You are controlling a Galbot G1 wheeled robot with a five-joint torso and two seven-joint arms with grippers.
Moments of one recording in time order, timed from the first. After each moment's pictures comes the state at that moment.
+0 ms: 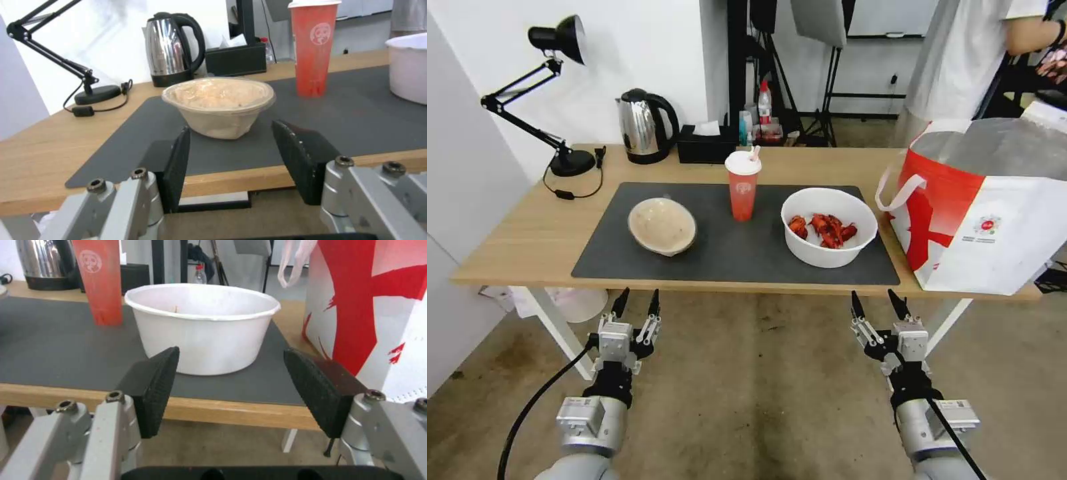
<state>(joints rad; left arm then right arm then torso) 1.80 -1.50 -0.55 -2.30 0.00 0.00 0.00 -1.80 1.50 0.55 2.30 0.00 0.00 0.00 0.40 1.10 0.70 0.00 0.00</state>
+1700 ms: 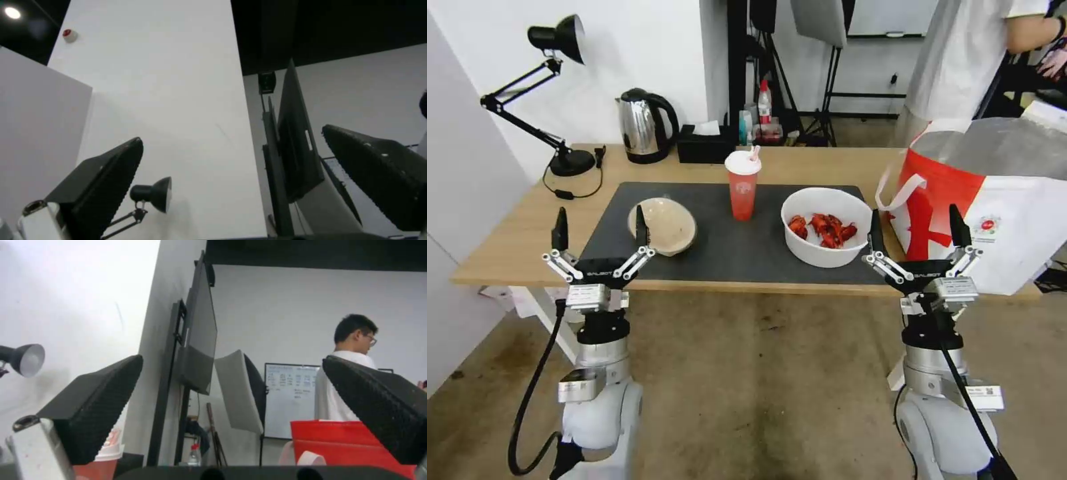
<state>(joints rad) 1.45 -1.59 -0.57 -2.11 0.03 -0.71 0.00 -1.52 1.41 0.53 2.22 -0.01 0.51 0.07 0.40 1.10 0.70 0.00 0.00</state>
